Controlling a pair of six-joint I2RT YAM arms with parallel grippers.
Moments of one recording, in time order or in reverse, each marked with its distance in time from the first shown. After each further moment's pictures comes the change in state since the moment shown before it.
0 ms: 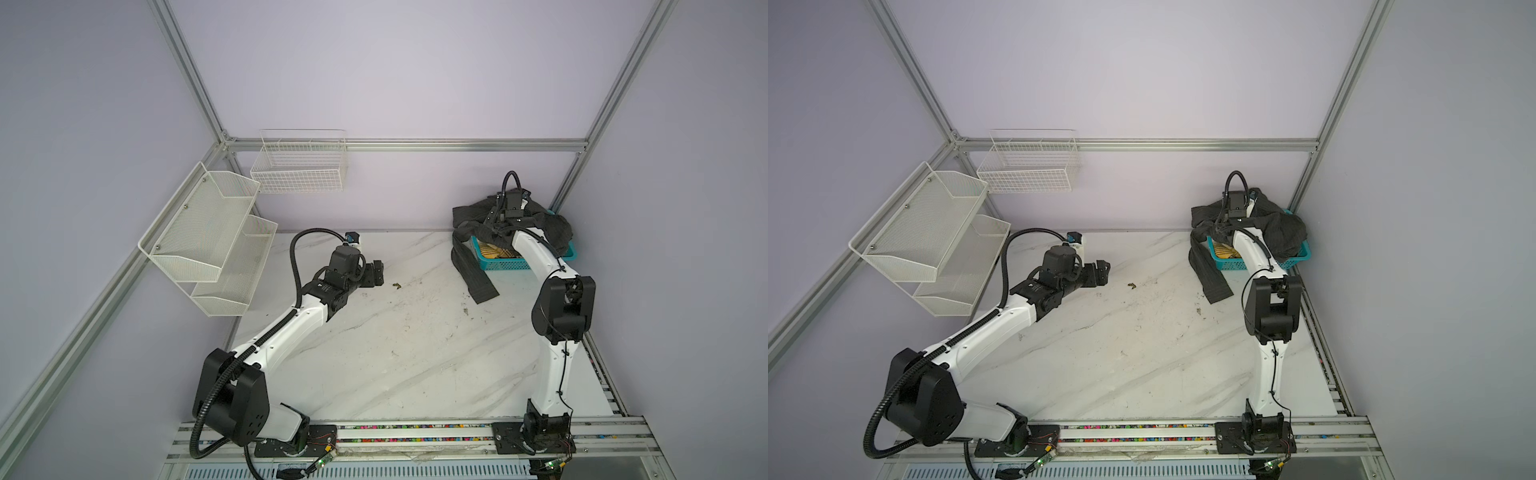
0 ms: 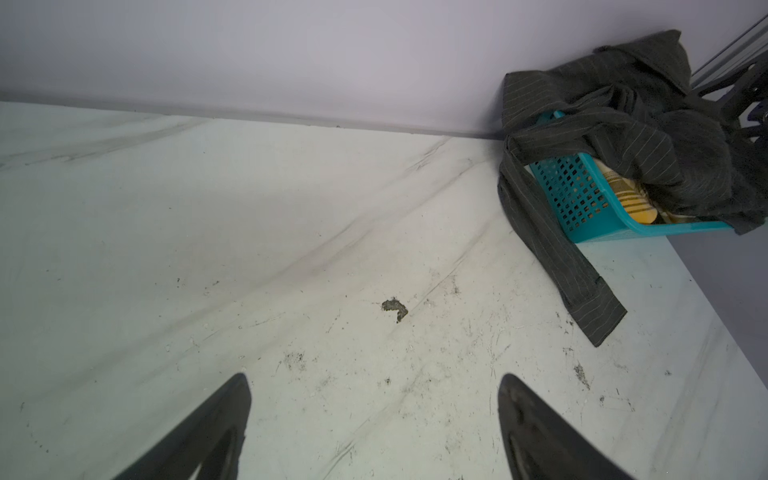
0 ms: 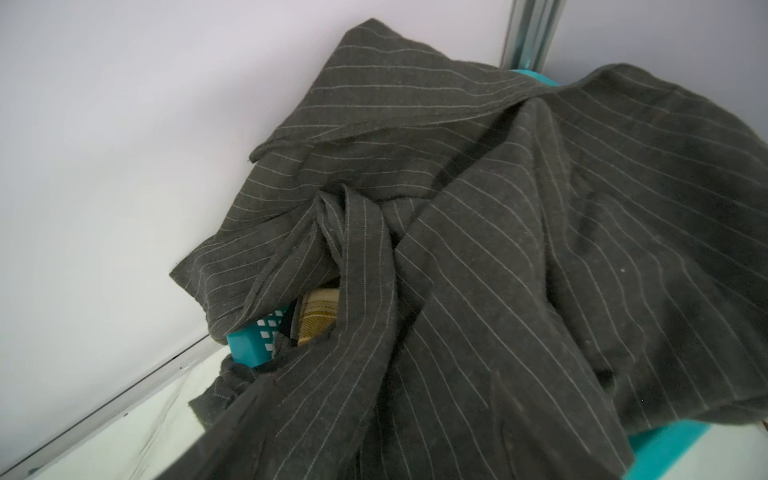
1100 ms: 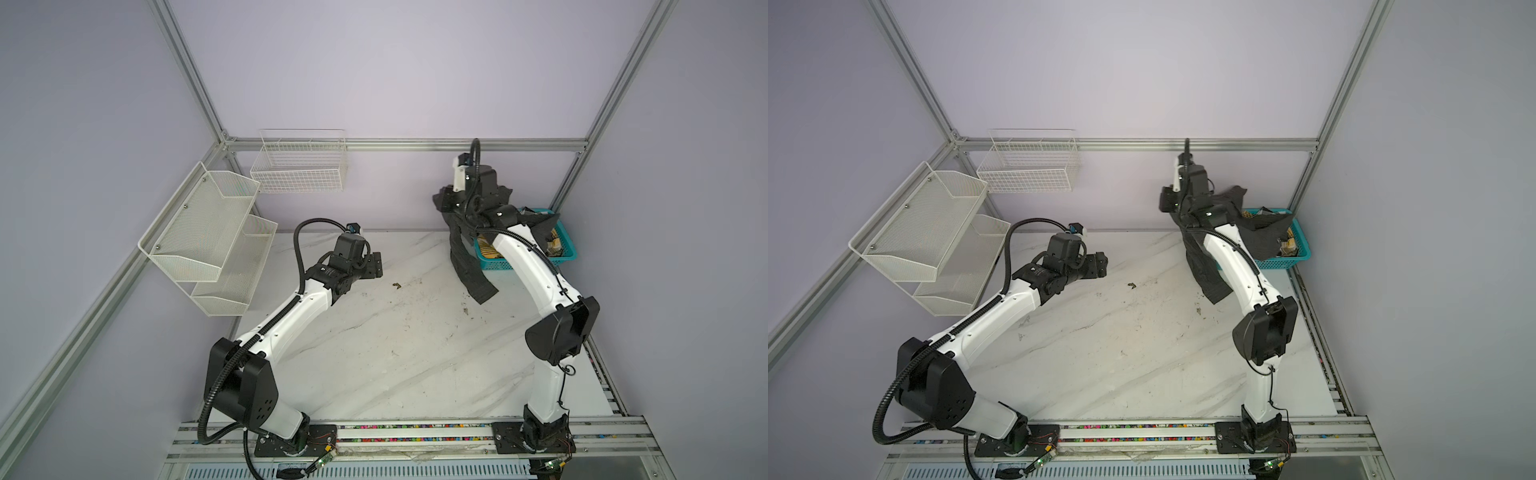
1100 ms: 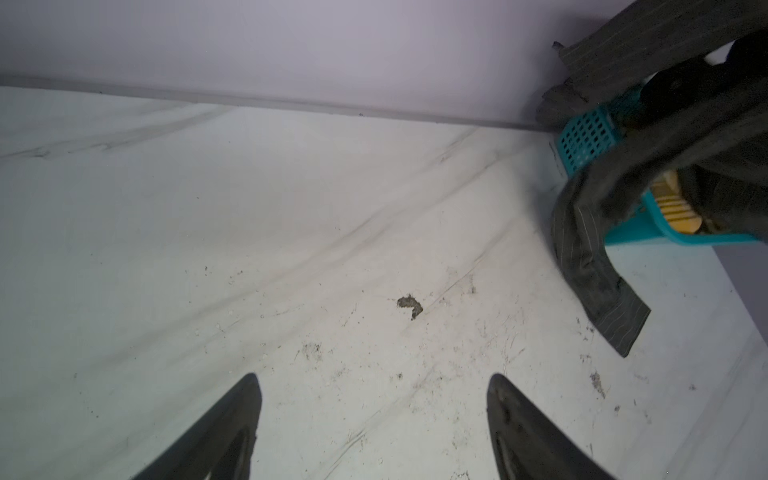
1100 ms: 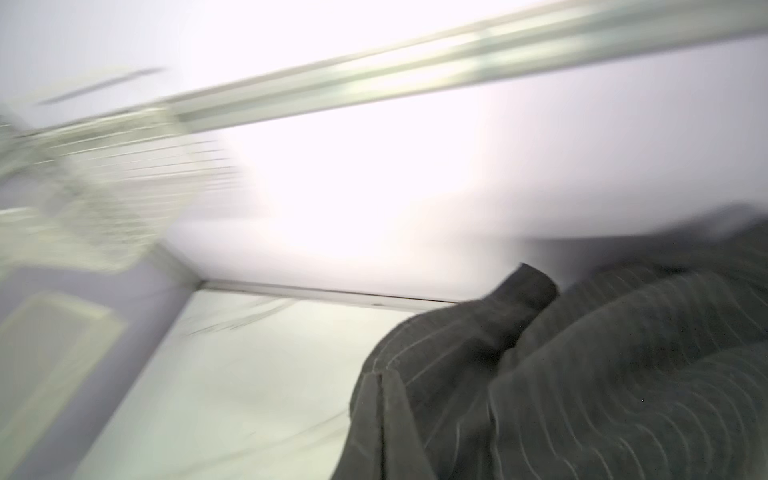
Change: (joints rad) left arm 0.000 0.066 0.244 -0.217 -0.090 -0.031; right arm 0.431 -0.239 0.143 0.000 -0.374 -0.238
